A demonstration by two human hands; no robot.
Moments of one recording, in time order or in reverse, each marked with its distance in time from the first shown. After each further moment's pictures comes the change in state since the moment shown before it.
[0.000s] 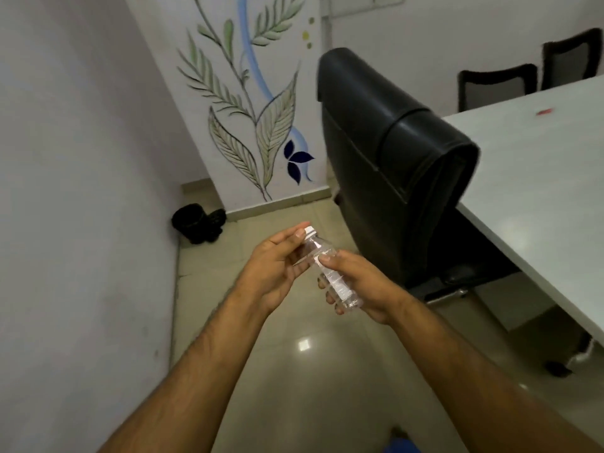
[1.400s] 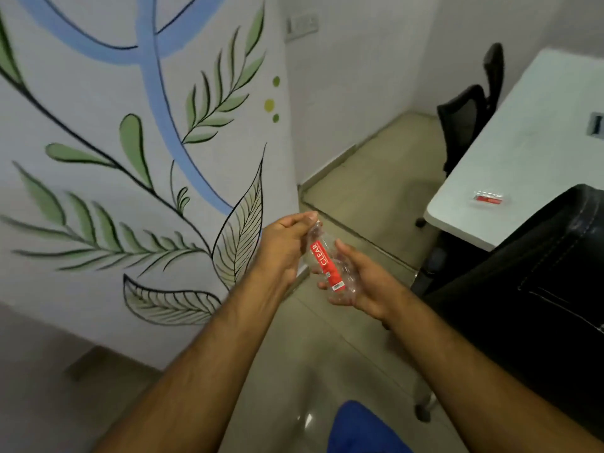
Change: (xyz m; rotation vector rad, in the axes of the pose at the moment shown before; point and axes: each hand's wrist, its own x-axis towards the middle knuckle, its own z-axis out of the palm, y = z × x) left_hand 0.796 0.336 -0.077 0.228 -0.361 -0.212; right_hand 0.732 -0.283 -0.079 0.493 0.524 -0.084
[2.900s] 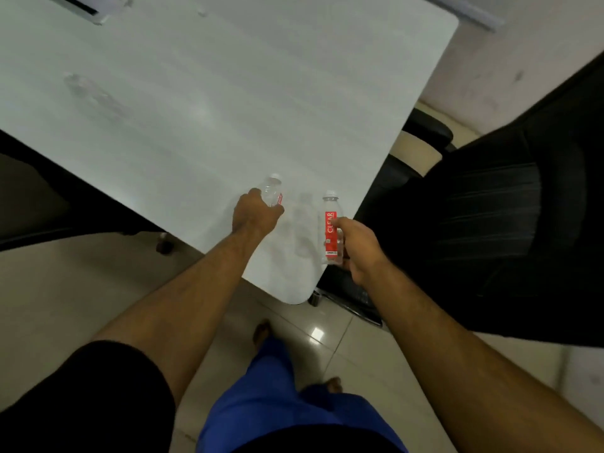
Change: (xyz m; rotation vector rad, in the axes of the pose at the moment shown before) left_hand 0.502 -0.278 0.537 1.559 -1.527 0.295; right_hand 0.207 -0.165 -0.418 1.093 1.876 -0.234
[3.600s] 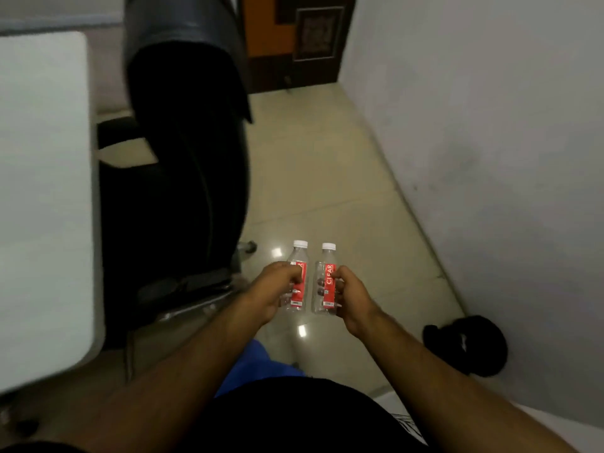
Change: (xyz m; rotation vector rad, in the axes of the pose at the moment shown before) left_hand -0.421 0.108 0.262 -0.111 -1.160 0.028; right_hand -0.215 0.264 -0.360 0.642 0.437 0.081
